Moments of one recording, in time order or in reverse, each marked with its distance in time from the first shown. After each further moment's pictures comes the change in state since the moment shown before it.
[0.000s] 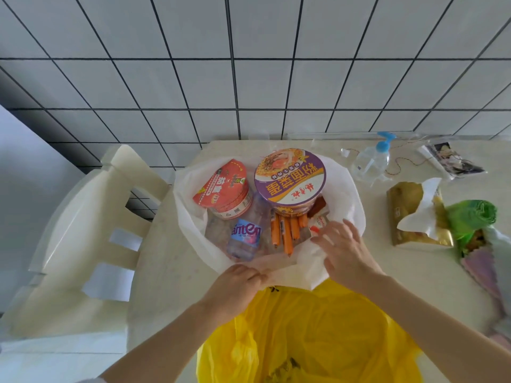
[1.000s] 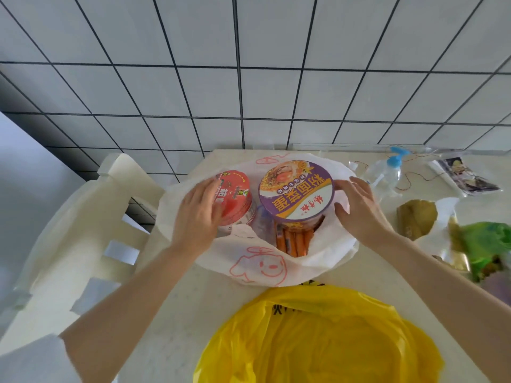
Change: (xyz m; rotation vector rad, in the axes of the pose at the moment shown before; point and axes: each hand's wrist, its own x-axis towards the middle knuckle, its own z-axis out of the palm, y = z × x) left_hand 0.069 -0.100 -0.104 -0.028 0.557 -0.429; right_hand 0.099 0.044 -0.047 0.412 0.141 0.322
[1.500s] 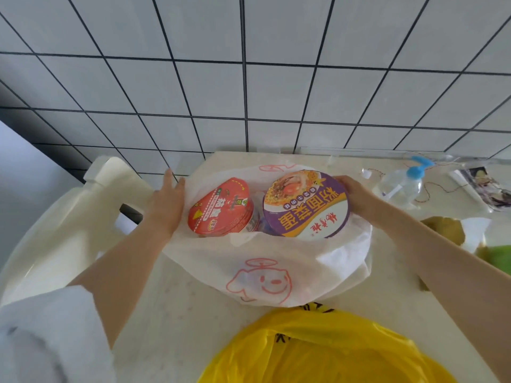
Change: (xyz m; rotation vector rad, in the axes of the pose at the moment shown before) left_hand 0.057 -0.082 0.010 0.549 -0.466 -0.370; right_hand 0.094 0.017 0.026 0.465 -0.325 0.464
